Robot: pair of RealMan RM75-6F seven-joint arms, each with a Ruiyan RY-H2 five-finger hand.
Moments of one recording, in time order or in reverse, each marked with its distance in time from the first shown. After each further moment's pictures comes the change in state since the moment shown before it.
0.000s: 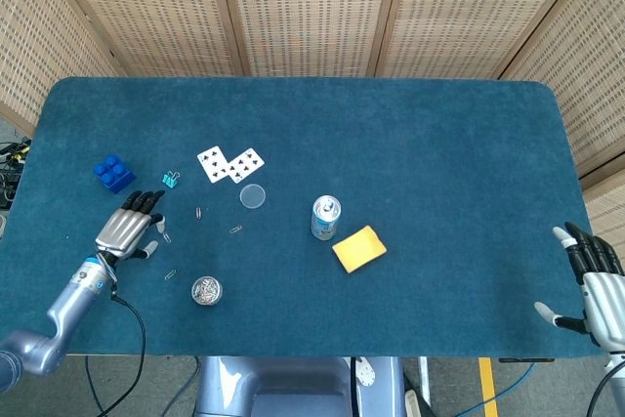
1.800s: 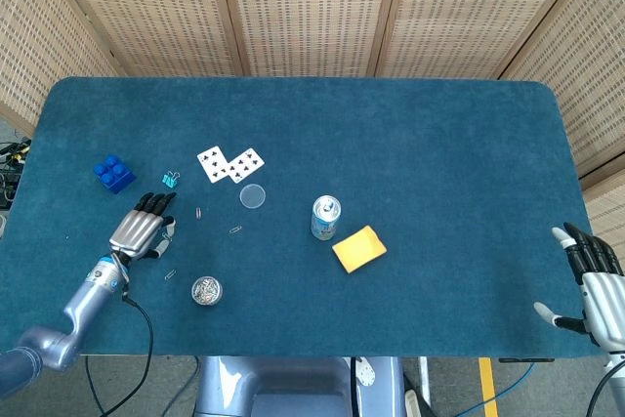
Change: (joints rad) left arm -0.013 -0.088 0.003 0.097 -0.001 -0.027 -0.006; right arm 0.001 0.002 -0.003 0.001 -0.003 -0.003 0.004
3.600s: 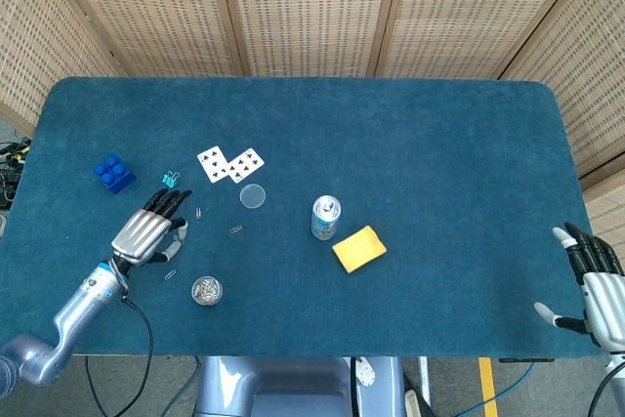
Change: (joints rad) left arm 0.014 0.166 0.018 -0.305 0.135 0.189 0.000; right arm -0.001 0.005 0.000 -0.002 -0.003 0.003 0.010
